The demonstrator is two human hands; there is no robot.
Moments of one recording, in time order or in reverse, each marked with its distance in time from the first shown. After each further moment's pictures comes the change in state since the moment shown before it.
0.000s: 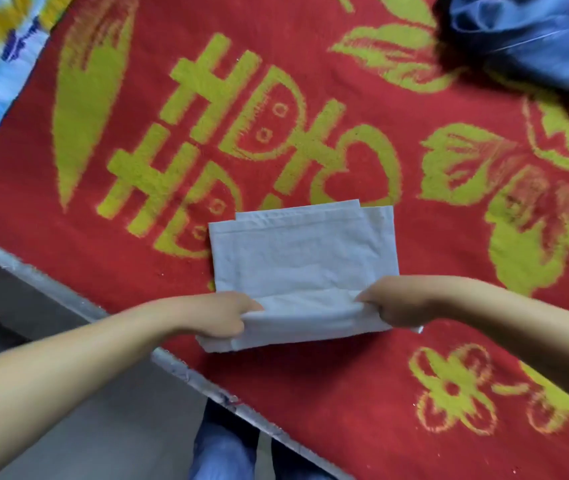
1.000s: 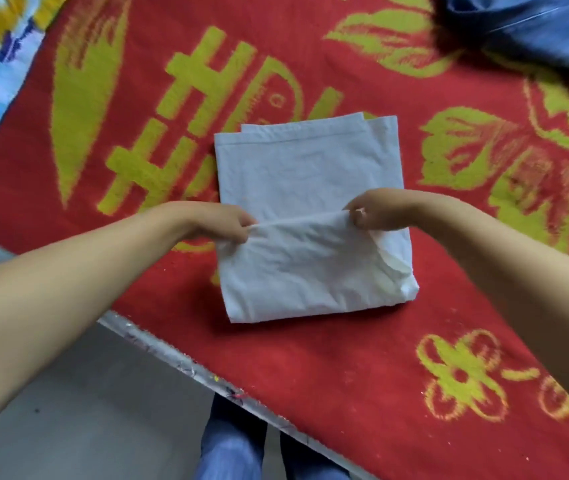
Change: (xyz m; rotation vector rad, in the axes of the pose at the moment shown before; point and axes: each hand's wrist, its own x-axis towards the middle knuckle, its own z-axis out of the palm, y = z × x) left_hand 0.030 -0.015 -0.088 -0.278 0.147 -0.102; right_hand 0.043 0.037 -0.064 0.232 0.472 0.155
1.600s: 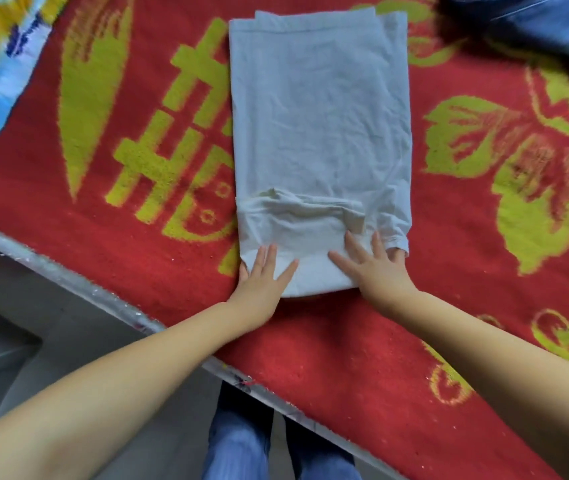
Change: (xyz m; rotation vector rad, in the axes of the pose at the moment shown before) left_hand 0.019 -0.032 0.153 0.719 0.303 0.063; right_hand -0.027 -0.008 0.143 -0.357 0.154 0.045
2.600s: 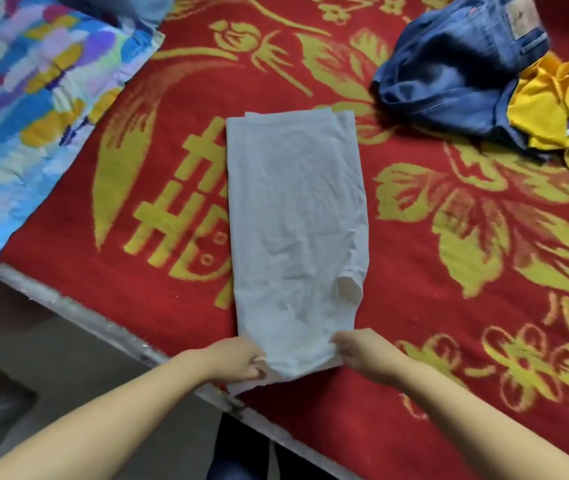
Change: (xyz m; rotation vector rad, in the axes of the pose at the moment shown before) left_hand -0.083 0.005 -0.030 -0.279 -0.240 0.198; right_hand -0.106 -0.006 -0.004 0.630 0.003 -0.128
